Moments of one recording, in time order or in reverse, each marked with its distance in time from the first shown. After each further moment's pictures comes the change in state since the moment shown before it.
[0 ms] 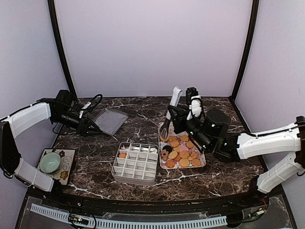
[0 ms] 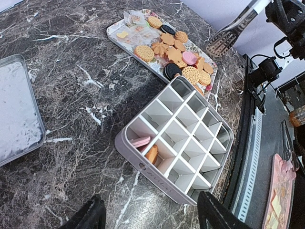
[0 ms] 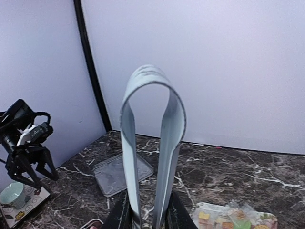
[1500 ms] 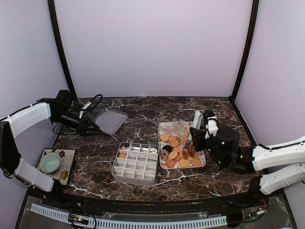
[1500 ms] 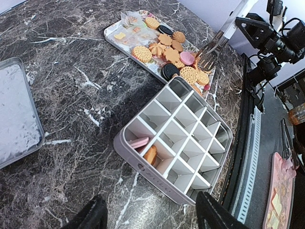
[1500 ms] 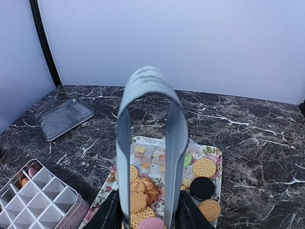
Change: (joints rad) left arm 0.000 0.000 0.000 -0.002 0.010 0.015; right arm -0.056 -0.257 -0.322 -0.230 0.160 0.102
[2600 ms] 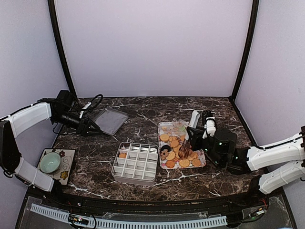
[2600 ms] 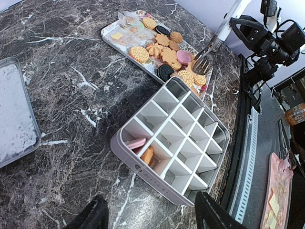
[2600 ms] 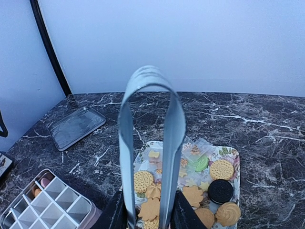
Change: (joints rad) left arm 0.000 0.010 0.000 -0.002 0.017 0.000; right arm -0.010 0.085 -0.018 0.144 -0.048 0.060
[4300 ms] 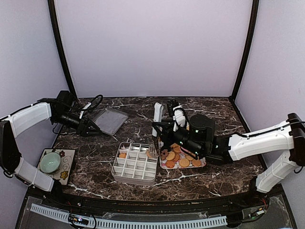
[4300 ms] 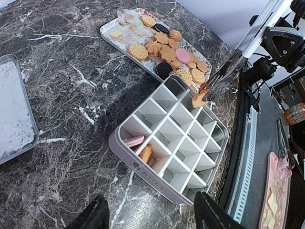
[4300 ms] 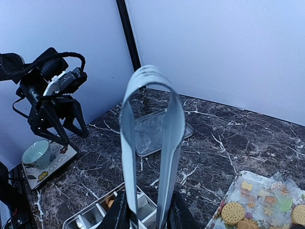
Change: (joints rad) left arm 0.000 0.000 0.000 -0.014 0.000 0.004; right arm 0.122 0.246 0.378 -0.069 -0.249 -0.068
